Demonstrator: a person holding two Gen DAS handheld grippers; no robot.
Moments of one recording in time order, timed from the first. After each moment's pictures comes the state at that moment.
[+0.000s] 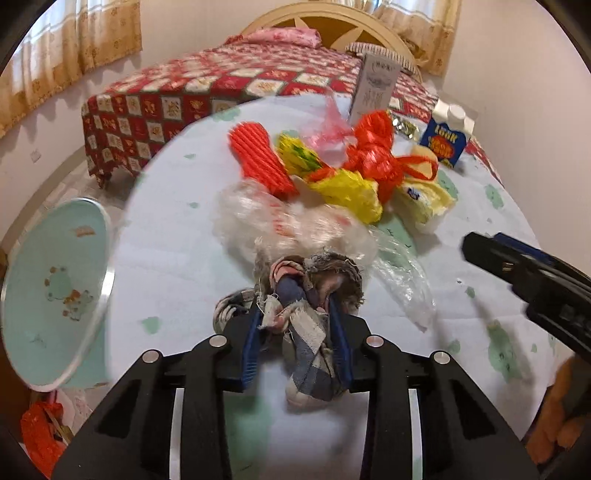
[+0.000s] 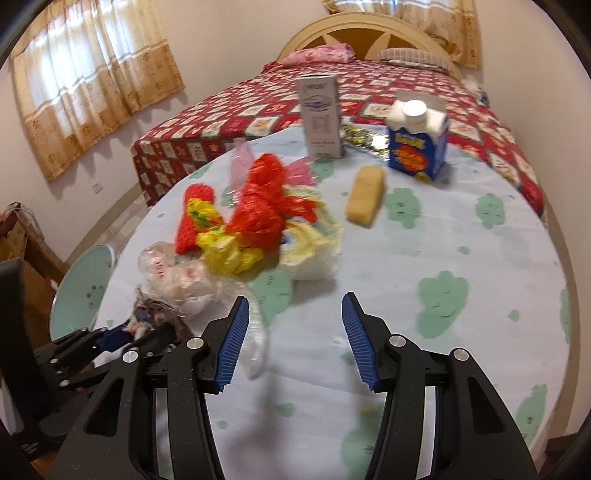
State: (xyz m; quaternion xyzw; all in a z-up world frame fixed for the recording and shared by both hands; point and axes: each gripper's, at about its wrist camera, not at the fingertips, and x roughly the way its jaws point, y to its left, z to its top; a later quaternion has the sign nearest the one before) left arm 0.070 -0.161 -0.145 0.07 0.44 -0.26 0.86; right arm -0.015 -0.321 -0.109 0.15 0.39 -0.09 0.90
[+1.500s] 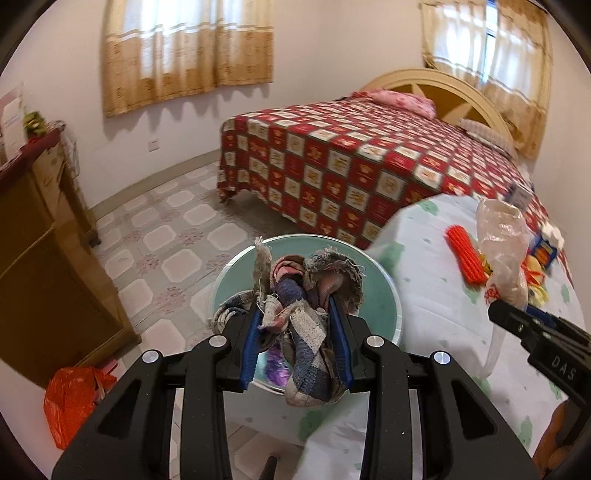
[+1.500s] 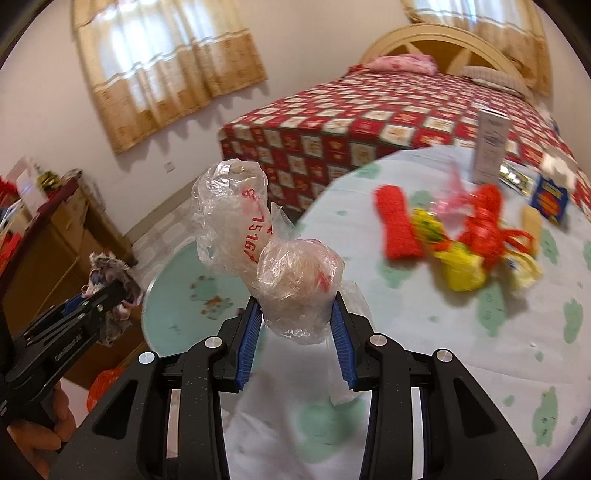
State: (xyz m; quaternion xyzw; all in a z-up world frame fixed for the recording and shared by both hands) left arm 0.091 0.063 -0.074 0.00 0.36 -0.06 0.93; right arm 0.037 -0.141 -0.070 0.13 0.37 0.04 0.92
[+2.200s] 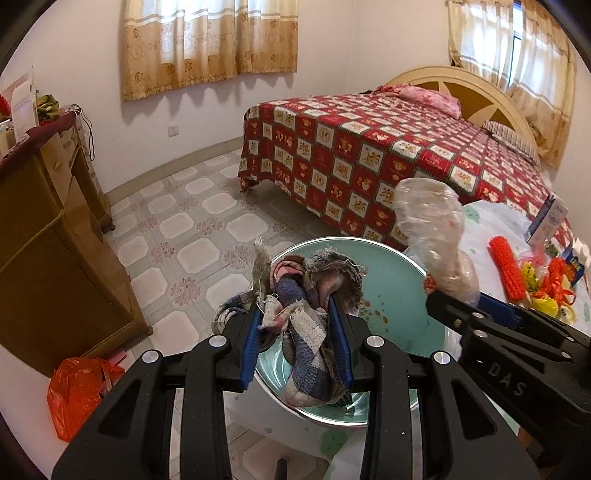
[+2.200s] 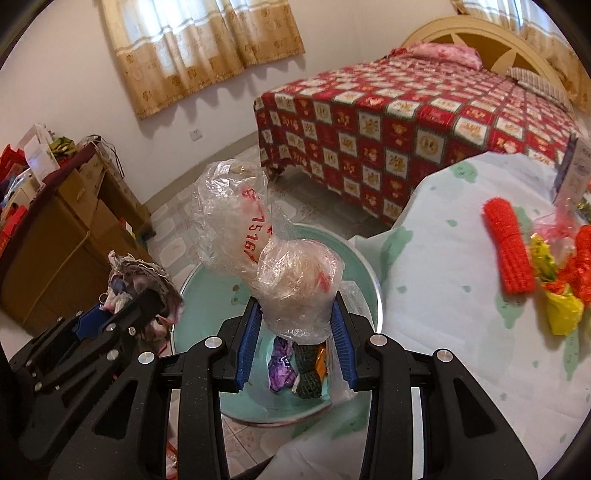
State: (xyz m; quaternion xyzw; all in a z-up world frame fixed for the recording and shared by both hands) left arm 0.133 0.084 -0.096 -0.01 0.39 -0.03 0.92; right arm 0.123 -0.060 -0.090 0.10 0.42 0.09 0.90
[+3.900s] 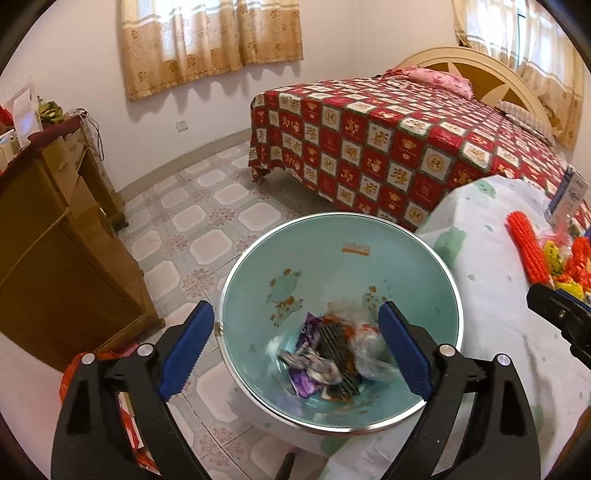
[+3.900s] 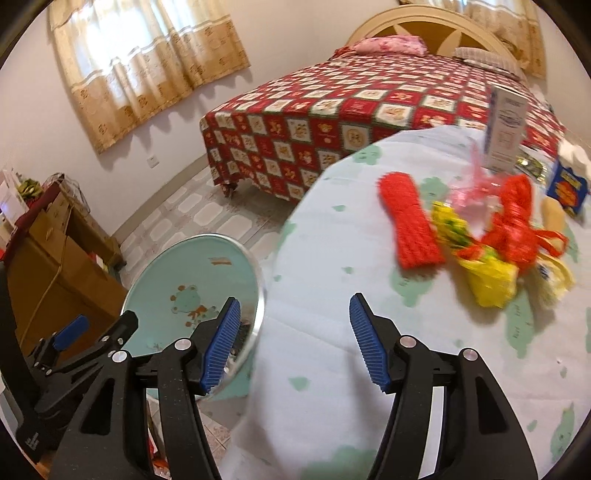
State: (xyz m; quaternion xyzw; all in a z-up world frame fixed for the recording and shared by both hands) left arm 0.134 0.049 -0.116 0.03 0.40 0.00 0.91; right arm 0.080 -0.155 -0.096 0.15 0.40 0.00 0.90
